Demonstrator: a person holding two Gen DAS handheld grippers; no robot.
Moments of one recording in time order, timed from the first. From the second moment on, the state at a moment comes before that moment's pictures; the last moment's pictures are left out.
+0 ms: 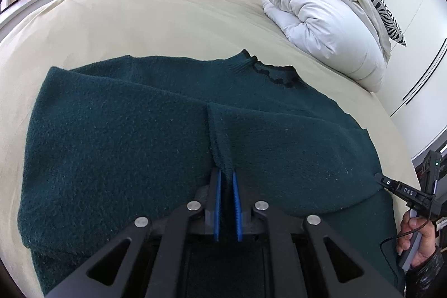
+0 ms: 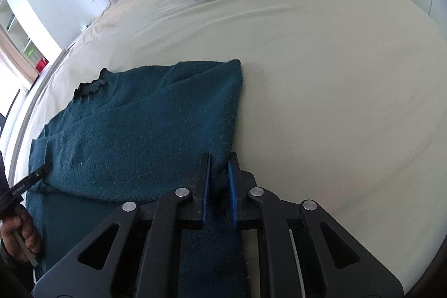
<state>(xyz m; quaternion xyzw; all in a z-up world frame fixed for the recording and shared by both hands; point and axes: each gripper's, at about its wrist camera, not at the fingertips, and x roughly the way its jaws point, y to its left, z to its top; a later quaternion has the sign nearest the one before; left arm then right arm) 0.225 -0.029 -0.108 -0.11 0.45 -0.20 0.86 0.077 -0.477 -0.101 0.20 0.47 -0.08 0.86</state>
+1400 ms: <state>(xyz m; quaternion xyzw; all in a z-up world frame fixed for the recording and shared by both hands) 0.003 0.126 -0.081 -0.19 0.48 -0.15 0.84 -0.100 -0.463 -0.076 0.28 0.42 -0.04 0.86</state>
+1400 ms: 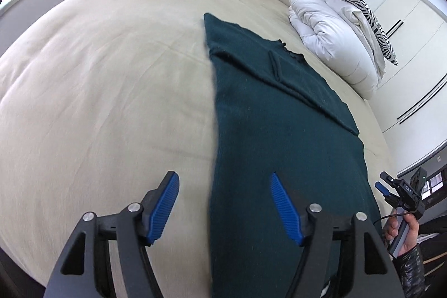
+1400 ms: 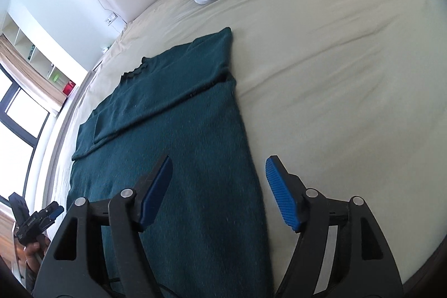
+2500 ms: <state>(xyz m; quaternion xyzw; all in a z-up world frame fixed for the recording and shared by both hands) -0.069 0.128 -0.106 -0.20 0.56 -0.23 0.77 -0.240 -0.450 -0.080 0.31 0.54 0.04 0.78</state>
